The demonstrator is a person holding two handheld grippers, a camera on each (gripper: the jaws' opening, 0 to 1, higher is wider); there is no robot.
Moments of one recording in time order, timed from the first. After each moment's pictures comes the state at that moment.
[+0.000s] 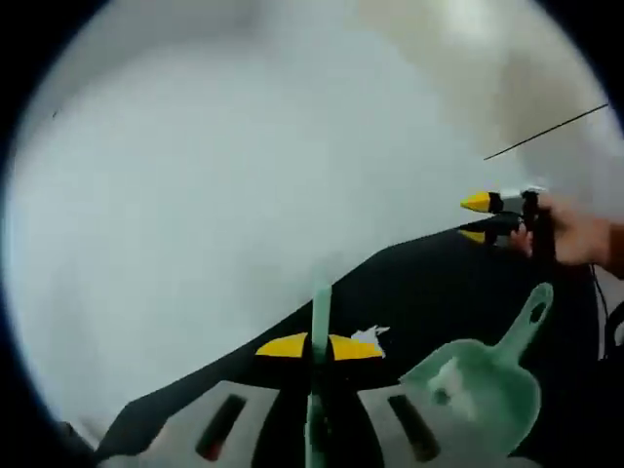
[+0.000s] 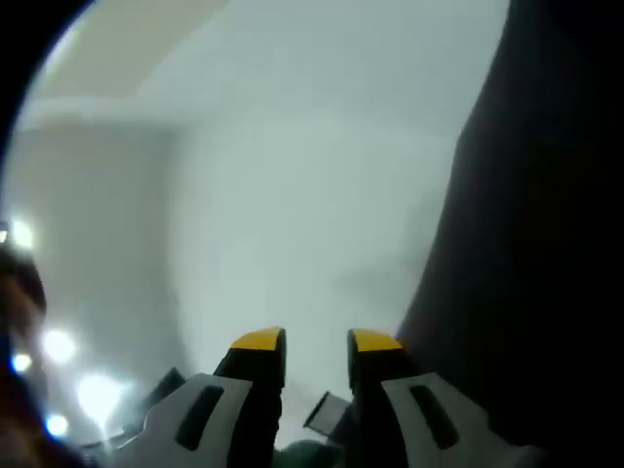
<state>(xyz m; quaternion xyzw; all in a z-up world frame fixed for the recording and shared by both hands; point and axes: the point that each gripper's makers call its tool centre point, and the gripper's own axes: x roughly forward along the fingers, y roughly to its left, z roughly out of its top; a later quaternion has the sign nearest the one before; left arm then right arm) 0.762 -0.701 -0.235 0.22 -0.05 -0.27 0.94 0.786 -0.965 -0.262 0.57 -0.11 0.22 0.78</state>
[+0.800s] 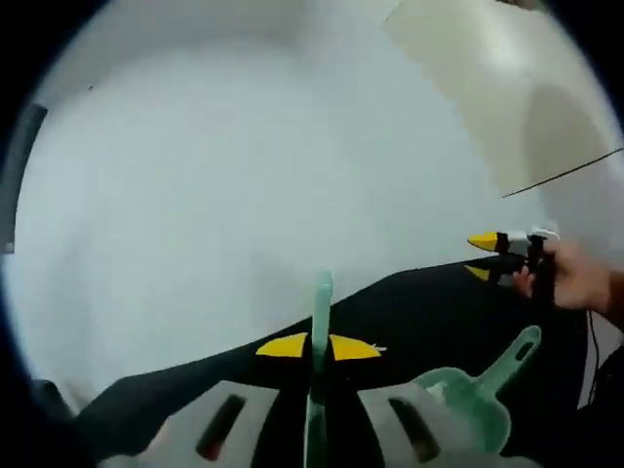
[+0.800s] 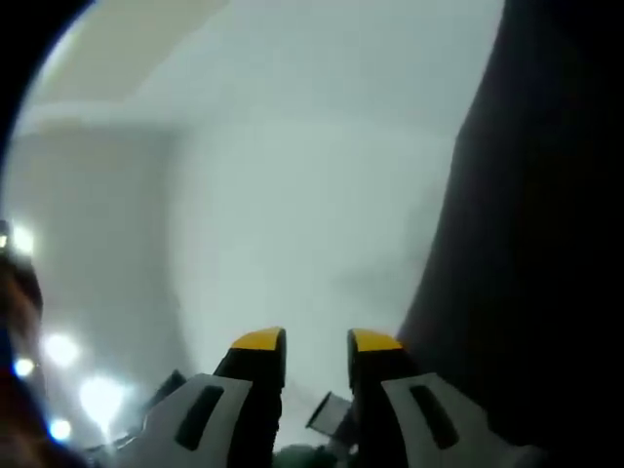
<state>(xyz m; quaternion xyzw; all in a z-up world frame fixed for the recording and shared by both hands) 0.747 -0.686 -0.219 0.12 -0.09 -0.24 0.96 0.784 -0.963 -0.262 0.58 -0.11 0.22 0.78</state>
